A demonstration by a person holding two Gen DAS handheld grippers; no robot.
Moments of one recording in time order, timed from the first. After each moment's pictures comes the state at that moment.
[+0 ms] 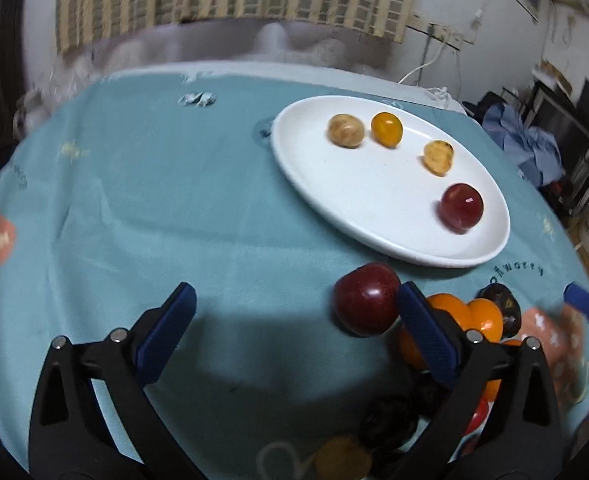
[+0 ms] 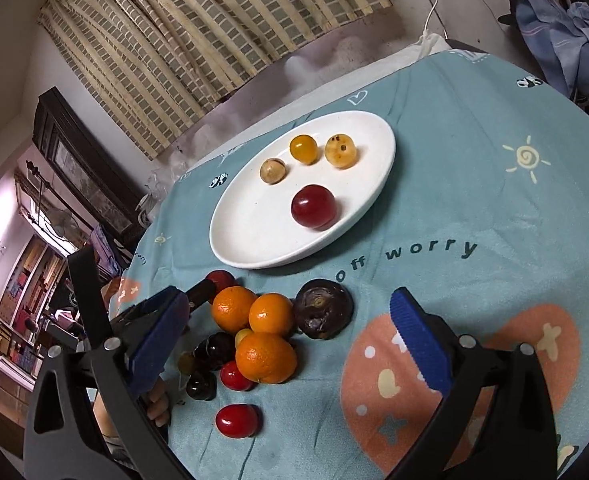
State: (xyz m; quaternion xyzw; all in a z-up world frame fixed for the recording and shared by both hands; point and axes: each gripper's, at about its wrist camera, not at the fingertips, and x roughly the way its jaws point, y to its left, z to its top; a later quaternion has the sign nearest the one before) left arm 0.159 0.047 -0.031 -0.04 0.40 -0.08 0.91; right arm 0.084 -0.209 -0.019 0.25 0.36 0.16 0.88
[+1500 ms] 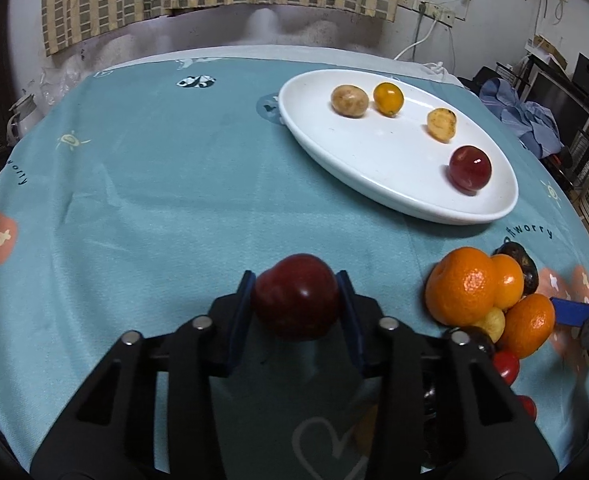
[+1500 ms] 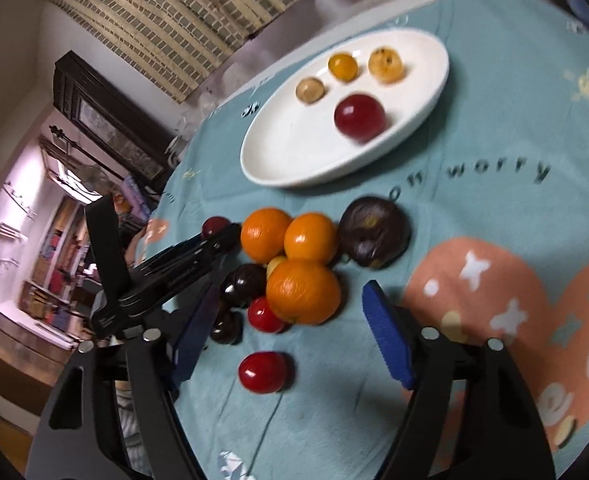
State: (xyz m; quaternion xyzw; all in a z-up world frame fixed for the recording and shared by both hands) left arm 0.153 0.043 -0.045 0.00 0.42 -0.10 0.90; right arm 0.089 -0.182 -0.053 0.26 0.46 0.26 0.81
